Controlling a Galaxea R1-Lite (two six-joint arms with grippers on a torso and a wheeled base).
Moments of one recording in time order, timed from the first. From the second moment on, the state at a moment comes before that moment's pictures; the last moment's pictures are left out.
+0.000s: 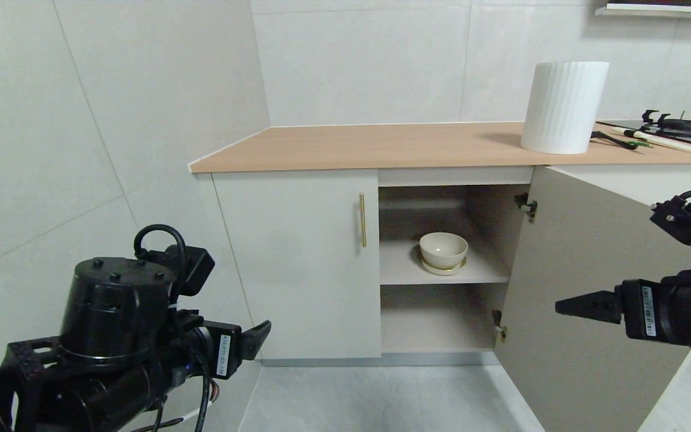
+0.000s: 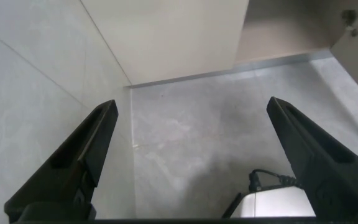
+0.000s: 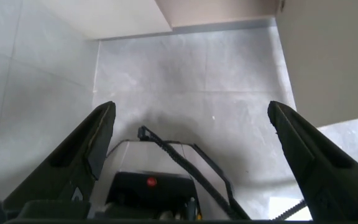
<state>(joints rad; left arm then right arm) -0.55 1.47 -0.53 -0.35 0.40 -0.19 0.44 1.30 -0.88 0.30 -0.12 0.46</state>
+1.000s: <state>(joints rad) -0.56 1.52 -0.55 -0.35 0.44 -0.19 0.43 1.21 -0.92 0.58 -0.12 0.38</state>
